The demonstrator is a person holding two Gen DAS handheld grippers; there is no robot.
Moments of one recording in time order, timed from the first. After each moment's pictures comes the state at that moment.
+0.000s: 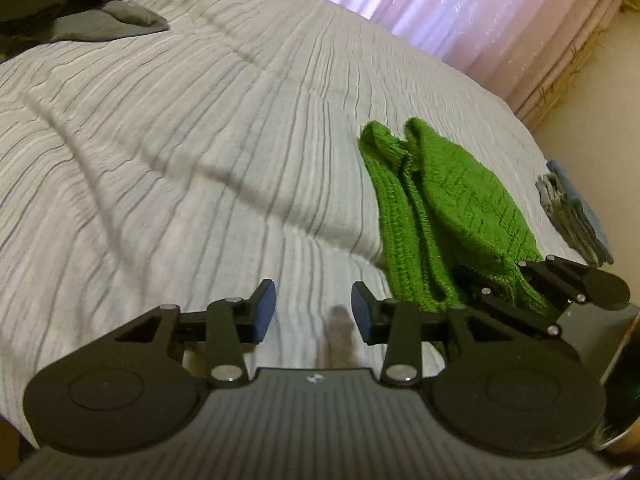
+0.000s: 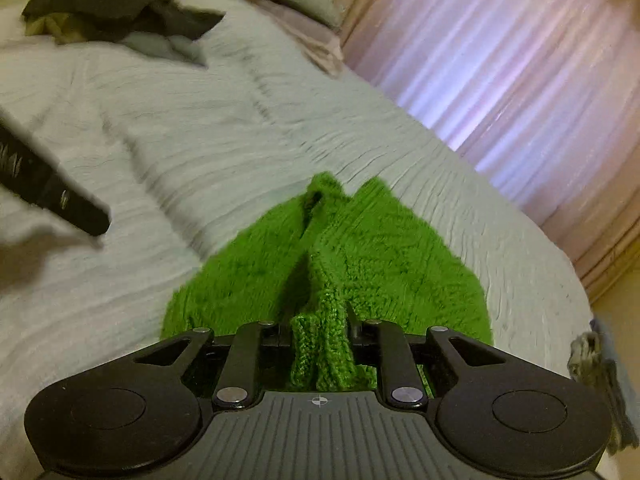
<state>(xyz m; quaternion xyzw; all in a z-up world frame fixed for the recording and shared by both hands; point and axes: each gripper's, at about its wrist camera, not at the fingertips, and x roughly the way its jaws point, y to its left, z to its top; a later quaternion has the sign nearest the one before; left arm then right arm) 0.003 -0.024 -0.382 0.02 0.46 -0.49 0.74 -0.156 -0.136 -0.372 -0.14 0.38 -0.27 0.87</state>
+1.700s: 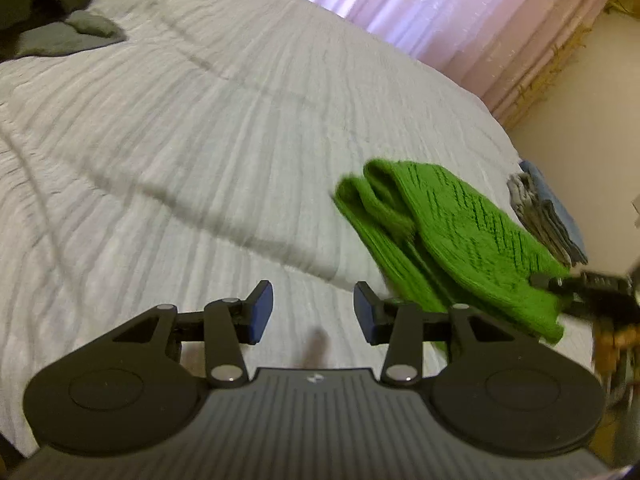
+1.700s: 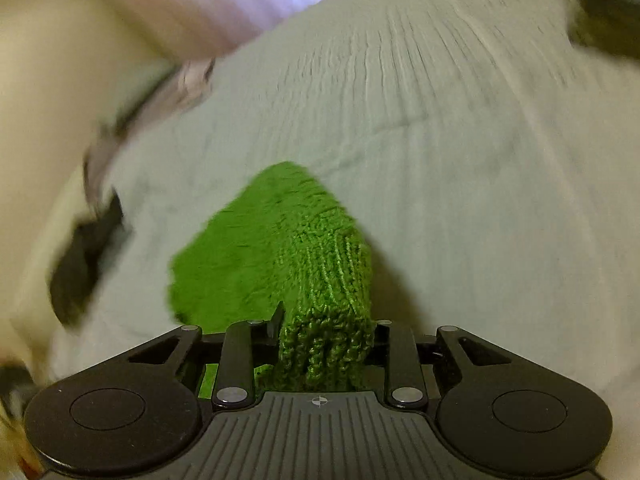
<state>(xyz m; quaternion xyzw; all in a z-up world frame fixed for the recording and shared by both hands) -0.023 -0.052 -0.353 0.02 0.46 -0.53 0.71 -0.338 -0.446 -0.319 0.38 0.33 -0.20 0.84</state>
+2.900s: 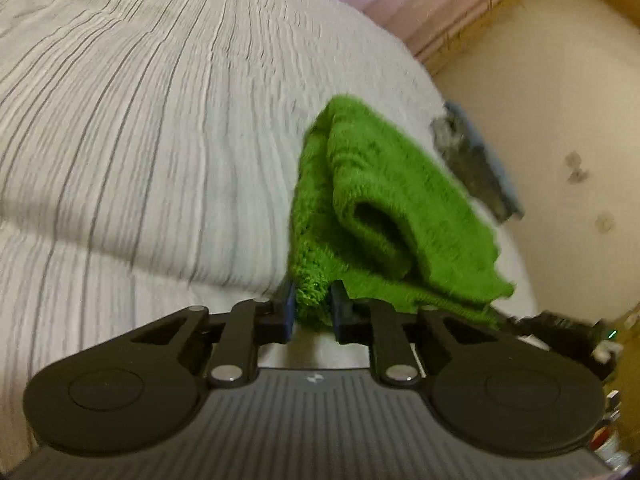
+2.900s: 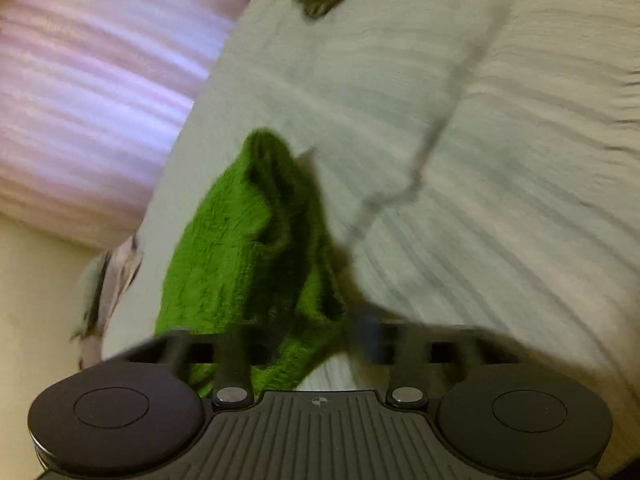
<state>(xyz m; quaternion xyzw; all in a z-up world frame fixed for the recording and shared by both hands) -0.063 -0.157 -0.408 0.02 0.51 -0.62 0.60 -0.481 -0.323 -0.395 0.59 0.08 -0.39 0.70</state>
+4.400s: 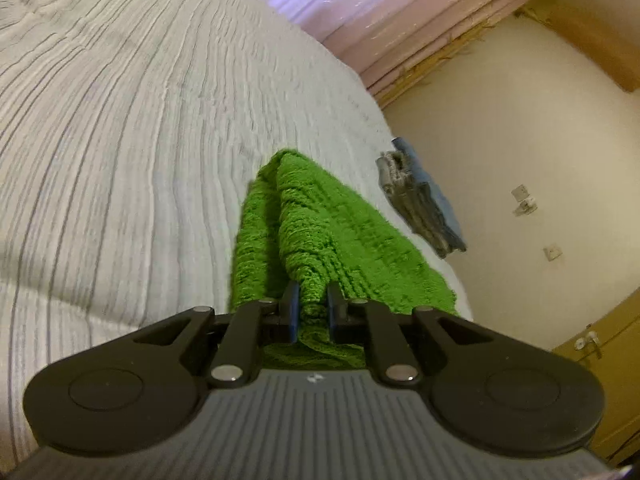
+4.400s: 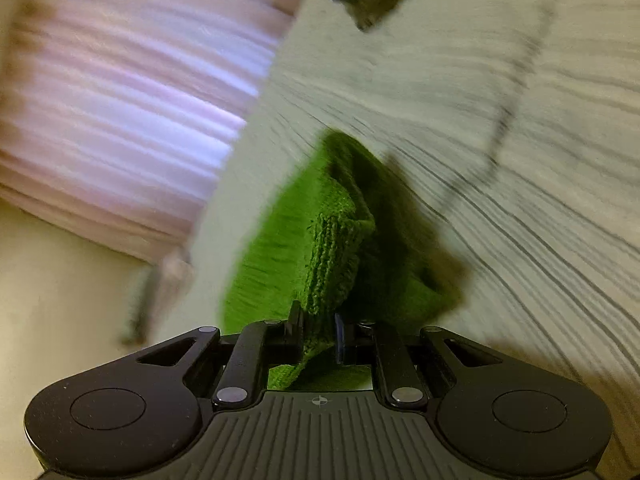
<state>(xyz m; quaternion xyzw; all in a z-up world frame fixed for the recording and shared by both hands) -0.051 -0.158 -0.392 -0.06 0.49 -0.65 0.57 -0.484 -0.298 -0.379 0.59 0.04 -0.34 0.73</state>
